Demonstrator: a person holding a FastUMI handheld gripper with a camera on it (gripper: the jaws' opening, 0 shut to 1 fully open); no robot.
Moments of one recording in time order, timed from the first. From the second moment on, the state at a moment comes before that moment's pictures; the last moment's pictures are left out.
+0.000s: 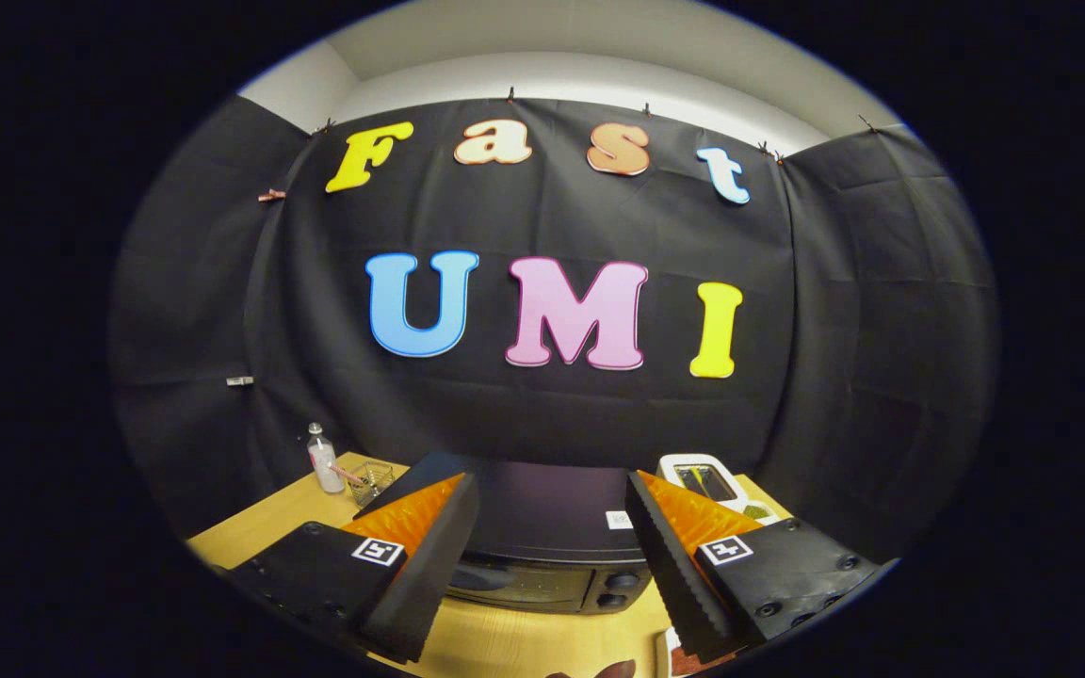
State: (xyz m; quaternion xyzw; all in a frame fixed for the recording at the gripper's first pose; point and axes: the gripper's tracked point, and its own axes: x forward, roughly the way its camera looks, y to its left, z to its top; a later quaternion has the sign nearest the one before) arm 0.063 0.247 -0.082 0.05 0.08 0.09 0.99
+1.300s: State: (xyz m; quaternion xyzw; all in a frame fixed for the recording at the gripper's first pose) arm 0.013 0.319 -0.221 0.07 0.22 0.05 0.97
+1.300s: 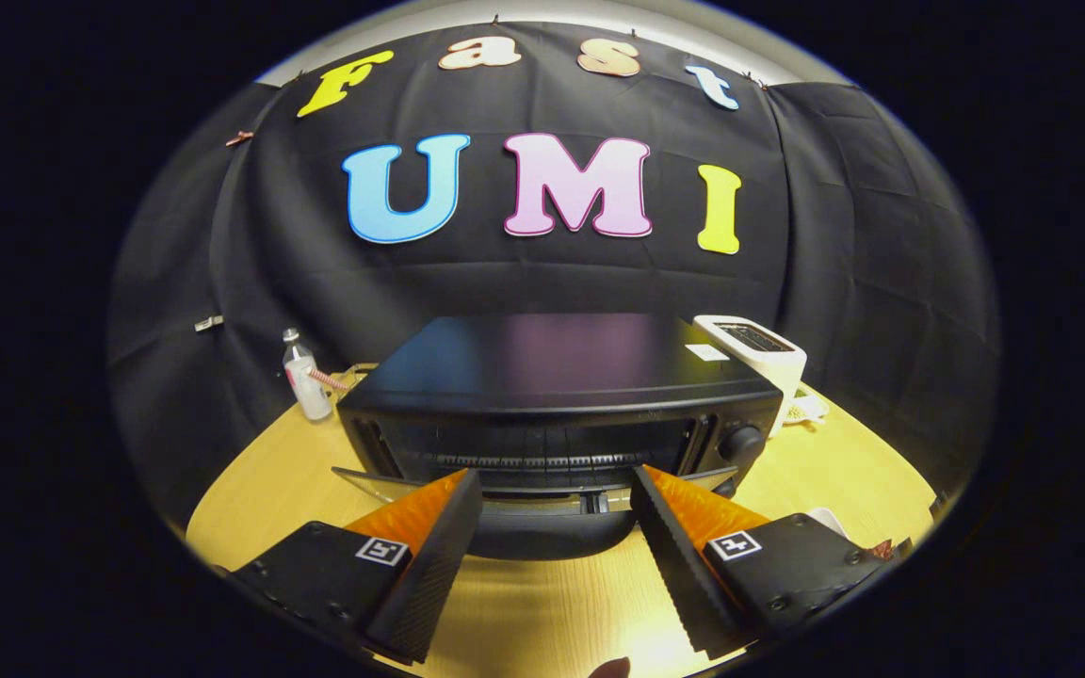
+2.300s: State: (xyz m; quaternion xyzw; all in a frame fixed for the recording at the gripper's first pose) arm -0.093 0.326 -0.310 0.03 0.35 0.14 0.93
